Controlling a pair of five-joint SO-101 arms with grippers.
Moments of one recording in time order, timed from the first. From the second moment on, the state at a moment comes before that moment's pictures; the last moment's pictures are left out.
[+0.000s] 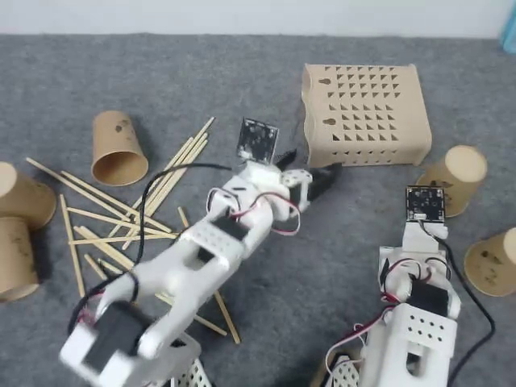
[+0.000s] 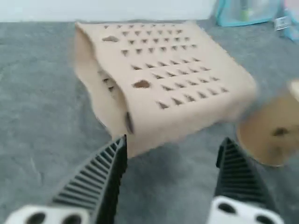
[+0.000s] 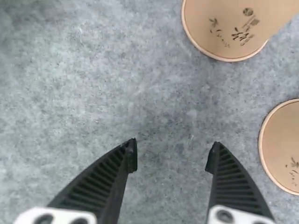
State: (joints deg) left arm 25.7 -4.8 55.0 -11.1 20.0; right arm 15.6 -70.2 83.8 51.7 14.2
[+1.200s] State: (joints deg) left arm 30.6 41.4 10.8 -27.6 21.2; right arm 15.7 -90.6 89.4 57.1 14.2
